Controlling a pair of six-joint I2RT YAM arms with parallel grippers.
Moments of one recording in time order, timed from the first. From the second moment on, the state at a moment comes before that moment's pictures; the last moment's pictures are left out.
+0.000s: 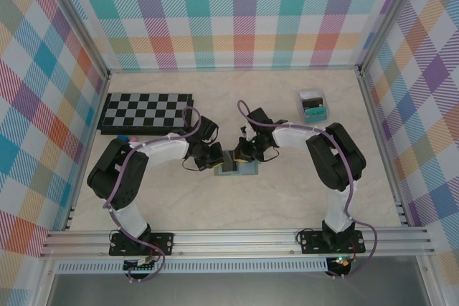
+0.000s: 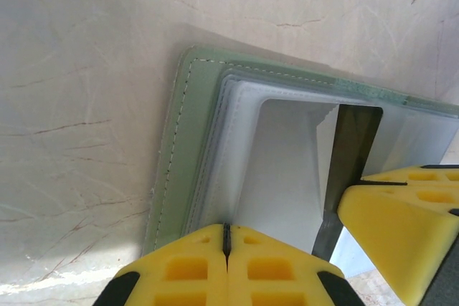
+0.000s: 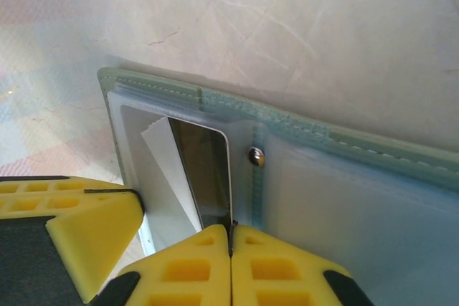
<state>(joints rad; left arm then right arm) -0.59 1.73 0.99 -0.42 0.28 -0.93 0.60 1.93 1.15 -0.39 -0.54 0.68</state>
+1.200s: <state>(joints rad) -0.49 1.60 0.82 0.13 0.72 -1.11 0.41 1.61 0.92 -0.10 -0.91 0.80</state>
